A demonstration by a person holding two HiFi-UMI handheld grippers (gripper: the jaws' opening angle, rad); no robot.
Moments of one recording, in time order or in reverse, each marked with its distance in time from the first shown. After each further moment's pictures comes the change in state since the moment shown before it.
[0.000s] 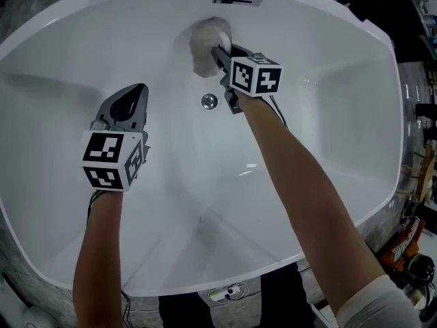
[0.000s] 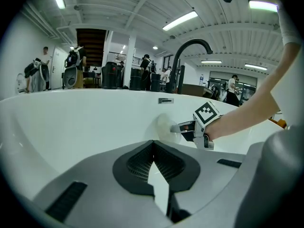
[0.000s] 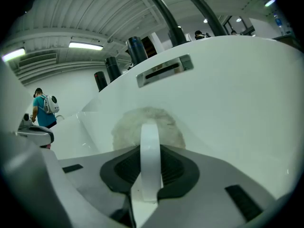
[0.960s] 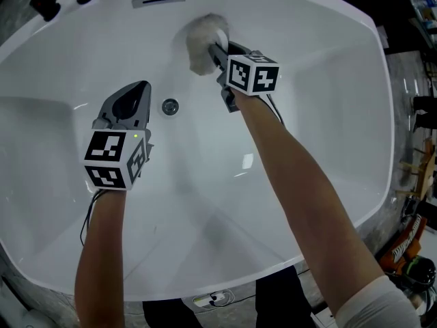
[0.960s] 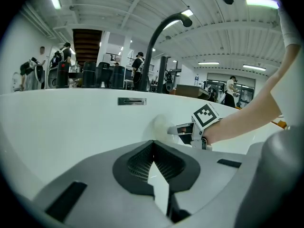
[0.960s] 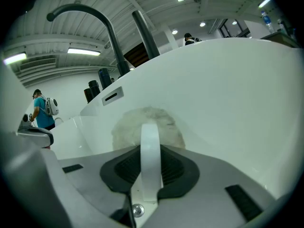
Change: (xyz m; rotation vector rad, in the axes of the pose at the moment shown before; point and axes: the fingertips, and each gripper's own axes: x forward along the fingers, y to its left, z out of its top) left arm 0.065 -0.126 0.029 0.002 -0.041 -0.023; right arm -0.077 -0.109 0.012 -0.006 -0.049 -0.016
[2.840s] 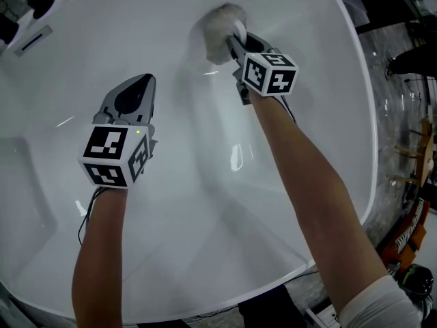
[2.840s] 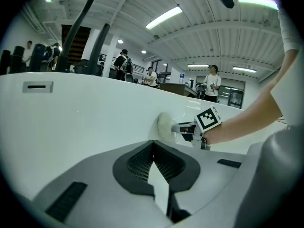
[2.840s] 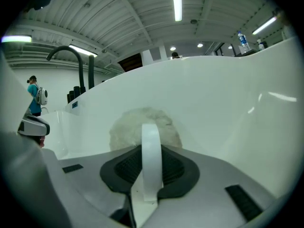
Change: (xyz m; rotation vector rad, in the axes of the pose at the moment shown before) left arm 0.185 -0.208 0.055 0.038 -0.034 -0.127; right arm -0.135 -0.290 0.041 -0.099 -0.133 -0.178
